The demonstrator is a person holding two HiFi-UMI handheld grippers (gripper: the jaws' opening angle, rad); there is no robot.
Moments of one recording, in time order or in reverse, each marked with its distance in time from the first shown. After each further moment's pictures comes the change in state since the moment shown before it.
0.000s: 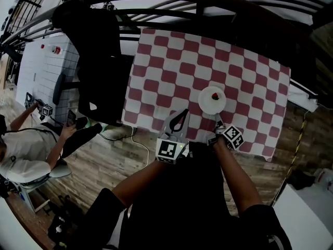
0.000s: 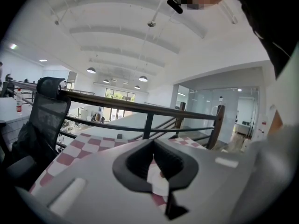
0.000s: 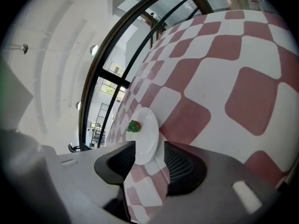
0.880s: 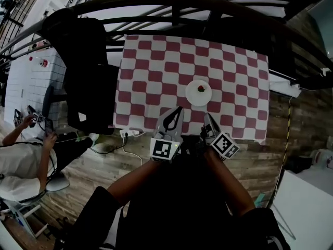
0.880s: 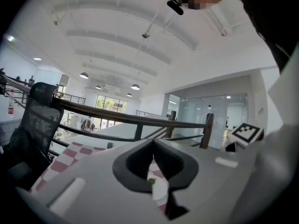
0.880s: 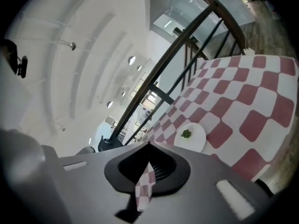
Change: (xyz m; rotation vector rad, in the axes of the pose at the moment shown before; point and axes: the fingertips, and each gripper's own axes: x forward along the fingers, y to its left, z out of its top) left arm -0.049 -0.033 0.040 -0.014 -0.118 -0.113; right arm -0.131 0.145 -0.033 -0.269 -0.178 0.281
